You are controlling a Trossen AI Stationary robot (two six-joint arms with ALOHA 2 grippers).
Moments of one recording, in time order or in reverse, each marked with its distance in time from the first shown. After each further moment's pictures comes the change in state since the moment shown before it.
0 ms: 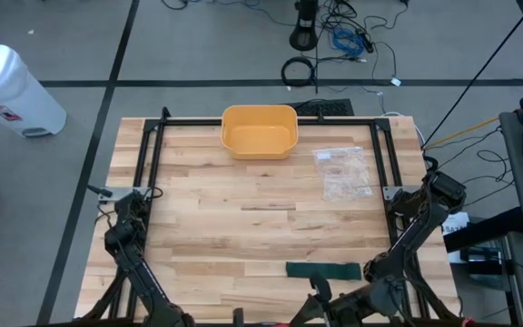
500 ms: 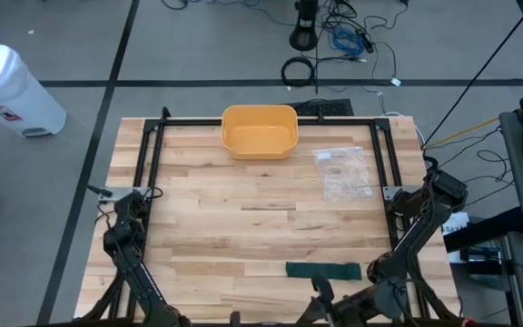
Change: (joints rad) left arm -0.018 0.000 0.001 0.000 -0.005 0.002; right arm 0.019 -0.012 0.000 -0.027 -0.003 0.093
